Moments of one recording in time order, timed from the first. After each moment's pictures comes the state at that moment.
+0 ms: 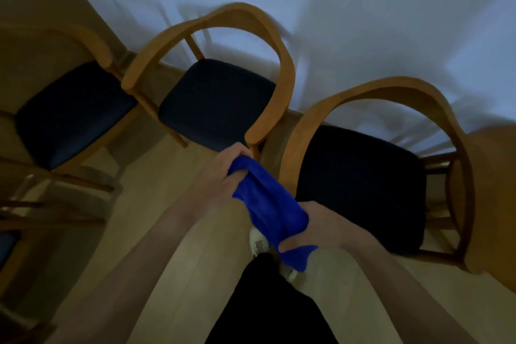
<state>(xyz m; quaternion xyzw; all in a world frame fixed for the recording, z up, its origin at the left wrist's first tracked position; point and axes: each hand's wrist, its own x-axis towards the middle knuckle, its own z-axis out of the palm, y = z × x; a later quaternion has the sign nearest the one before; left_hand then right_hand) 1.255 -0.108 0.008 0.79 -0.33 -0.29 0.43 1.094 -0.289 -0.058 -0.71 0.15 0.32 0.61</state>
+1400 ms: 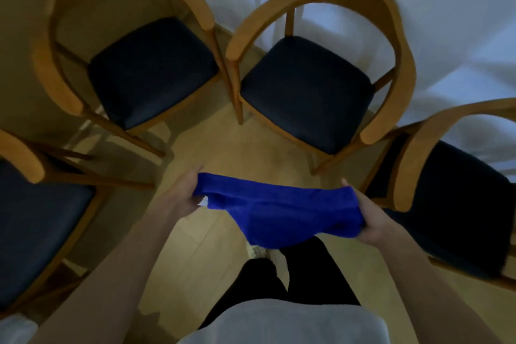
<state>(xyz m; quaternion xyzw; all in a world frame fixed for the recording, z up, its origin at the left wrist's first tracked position) 1.436 0.235 -0.095 0.63 0.36 -0.43 0.54 1.254 -0.077 -0.094 -0.31 0.59 0.21 0.72</state>
